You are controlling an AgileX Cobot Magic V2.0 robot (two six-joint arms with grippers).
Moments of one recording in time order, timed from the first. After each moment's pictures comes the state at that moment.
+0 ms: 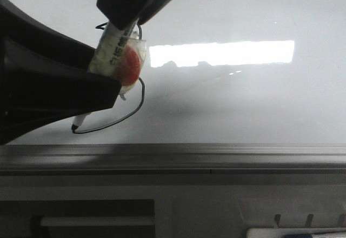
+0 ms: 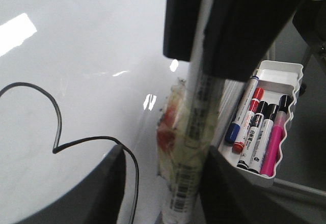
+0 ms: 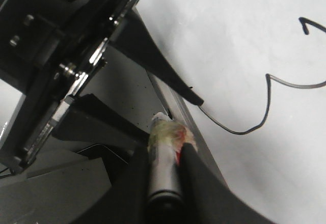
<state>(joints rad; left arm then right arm) -0.82 1.05 -0.33 0.41 -0.39 -0.04 0.91 1.28 -1.14 0.17 0.74 -0.30</state>
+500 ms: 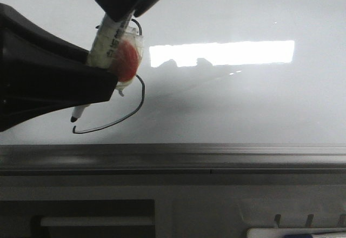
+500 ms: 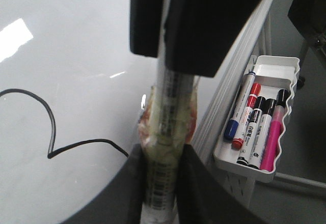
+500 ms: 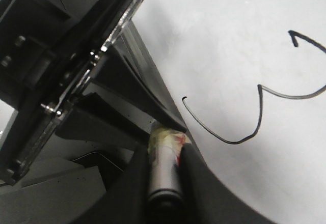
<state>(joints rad) -0.83 1.05 -0.33 0.43 -0.38 -0.03 0.91 1.28 -1.14 0.16 0.71 -0.30</state>
